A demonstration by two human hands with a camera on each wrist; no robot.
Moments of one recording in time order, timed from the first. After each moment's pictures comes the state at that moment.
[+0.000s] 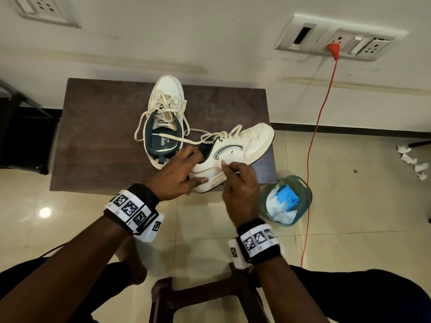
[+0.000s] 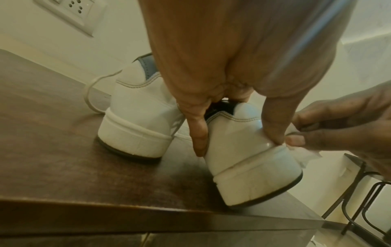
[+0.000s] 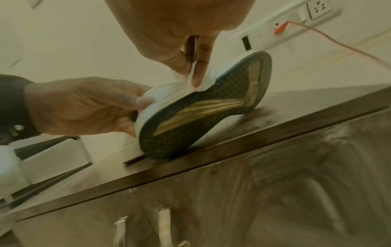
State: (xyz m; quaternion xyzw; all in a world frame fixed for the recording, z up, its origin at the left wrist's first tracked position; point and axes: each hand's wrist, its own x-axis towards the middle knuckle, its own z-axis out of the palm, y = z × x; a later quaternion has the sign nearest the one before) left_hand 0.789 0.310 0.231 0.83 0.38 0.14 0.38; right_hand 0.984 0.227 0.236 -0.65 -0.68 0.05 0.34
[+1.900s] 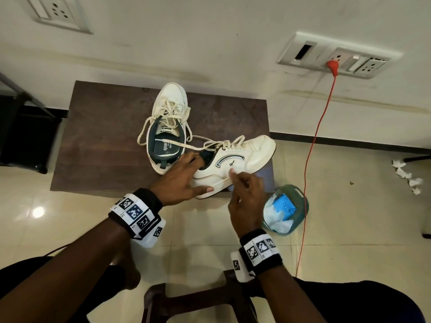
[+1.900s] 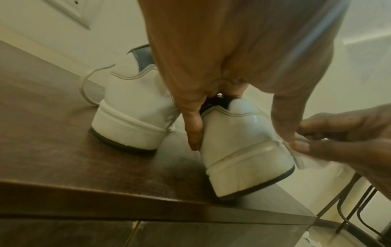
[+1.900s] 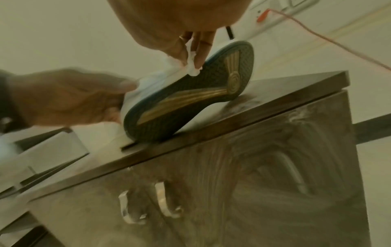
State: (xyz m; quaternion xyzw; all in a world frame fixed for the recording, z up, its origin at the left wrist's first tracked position) left_hand 0.794 0.307 0.227 0.82 0.41 0.14 0.38; right_hand 1.001 0.218 0.231 -0.67 -0.66 0.06 0.34
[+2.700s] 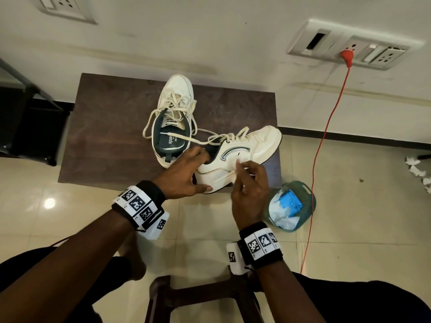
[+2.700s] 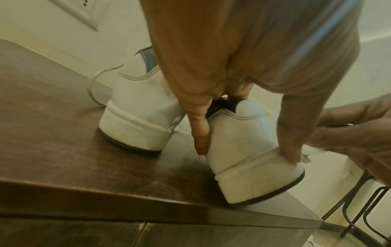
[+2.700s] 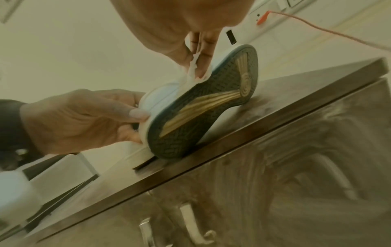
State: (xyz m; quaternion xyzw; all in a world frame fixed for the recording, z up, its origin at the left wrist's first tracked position) left_hand 0.791 0.309 0.226 0.81 0.41 0.14 0.40; right_hand 0.987 0.225 0.234 -0.67 -0.62 0.08 0.40
